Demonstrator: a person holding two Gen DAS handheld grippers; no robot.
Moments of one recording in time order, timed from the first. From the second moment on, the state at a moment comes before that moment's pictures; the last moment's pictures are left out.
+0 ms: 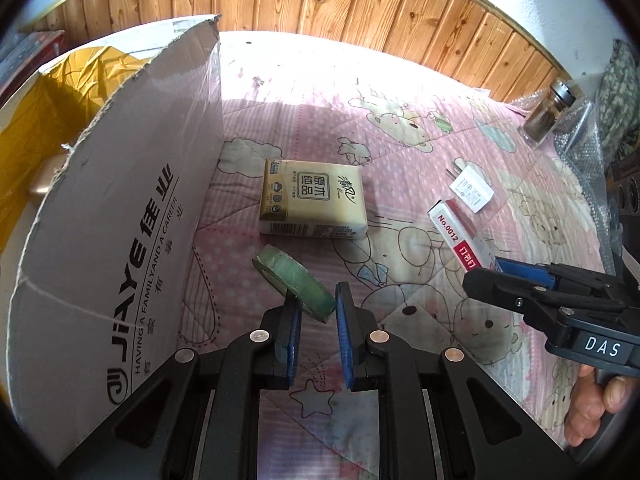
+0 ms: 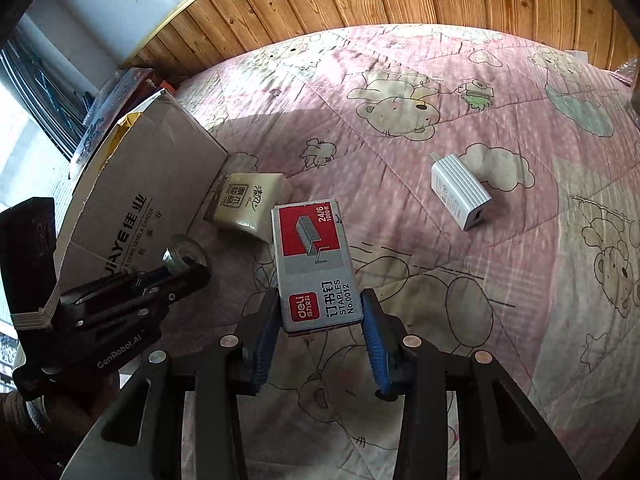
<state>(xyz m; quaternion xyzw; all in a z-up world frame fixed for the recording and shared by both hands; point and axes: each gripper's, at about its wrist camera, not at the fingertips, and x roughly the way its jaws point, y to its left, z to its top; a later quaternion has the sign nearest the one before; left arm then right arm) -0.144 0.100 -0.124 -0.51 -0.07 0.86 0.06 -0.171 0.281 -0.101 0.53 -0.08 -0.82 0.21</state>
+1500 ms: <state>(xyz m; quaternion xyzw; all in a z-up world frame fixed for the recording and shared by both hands) 0.029 0.059 -0.012 -0.44 -0.04 0.89 0.12 0.009 0.205 -0.057 0.48 -0.04 -0.86 0.17</state>
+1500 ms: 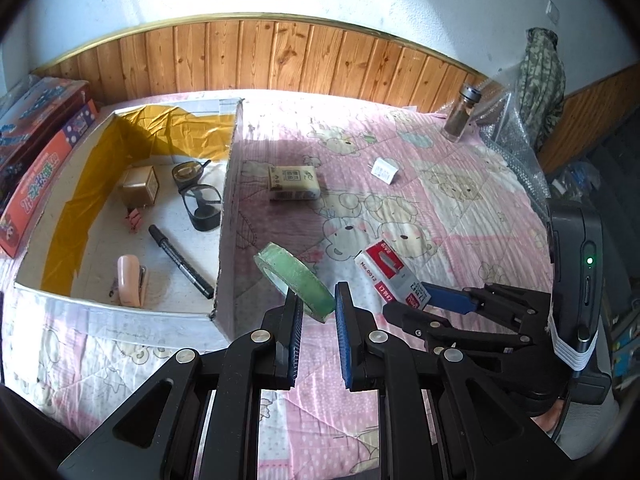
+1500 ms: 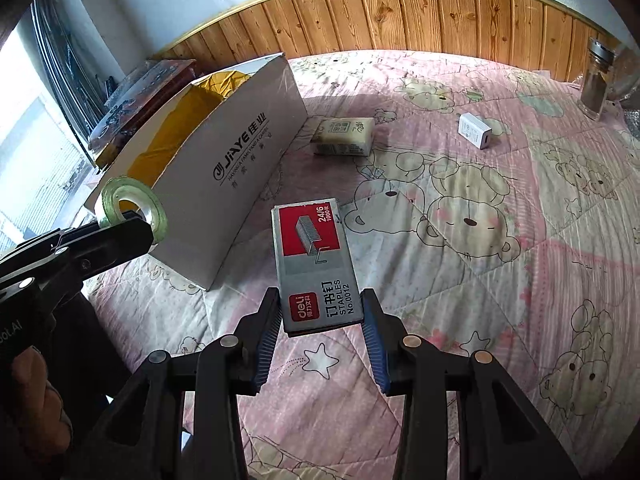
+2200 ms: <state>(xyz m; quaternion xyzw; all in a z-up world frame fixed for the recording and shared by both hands) 0.044 -0.039 0.010 -0.41 -0.12 0.90 0.09 0.025 0.132 0.007 0.43 0.01 -0.88 0.21</state>
